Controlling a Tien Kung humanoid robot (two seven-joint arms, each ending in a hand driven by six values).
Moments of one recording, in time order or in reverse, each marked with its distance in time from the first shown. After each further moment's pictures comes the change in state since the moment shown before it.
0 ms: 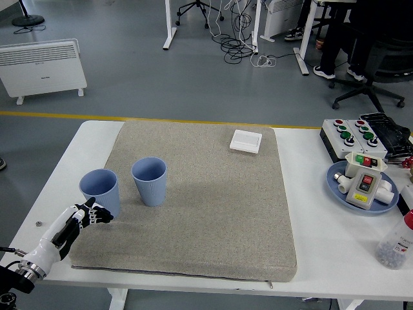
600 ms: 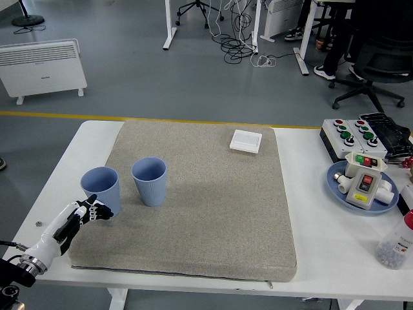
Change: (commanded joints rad) left arm -0.059 -0.005 0.035 0.068 0.001 0.000 -0.016; right arm -0.008 0.003 -0.001 0.000 -0.003 0.000 -0.001
